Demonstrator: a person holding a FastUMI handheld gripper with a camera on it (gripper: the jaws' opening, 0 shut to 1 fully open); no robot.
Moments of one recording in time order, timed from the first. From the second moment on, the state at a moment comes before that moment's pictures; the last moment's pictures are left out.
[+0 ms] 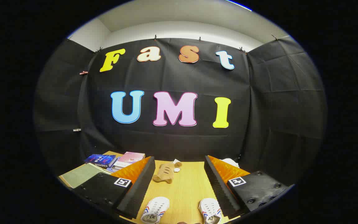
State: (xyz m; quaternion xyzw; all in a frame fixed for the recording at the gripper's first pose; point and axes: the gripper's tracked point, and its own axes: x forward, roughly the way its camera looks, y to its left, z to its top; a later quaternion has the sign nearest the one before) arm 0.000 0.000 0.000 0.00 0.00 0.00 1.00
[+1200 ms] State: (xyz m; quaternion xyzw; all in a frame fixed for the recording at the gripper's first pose) arm -0.010 0.043 -0.030 0.02 0.04 0.01 1.00
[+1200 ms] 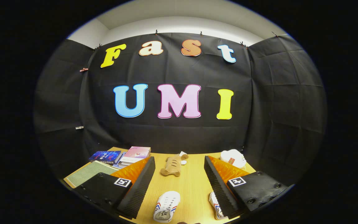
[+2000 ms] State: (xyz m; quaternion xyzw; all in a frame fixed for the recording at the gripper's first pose) arm -0.067 0.203 -0.169 0.18 0.31 0.26 0.90
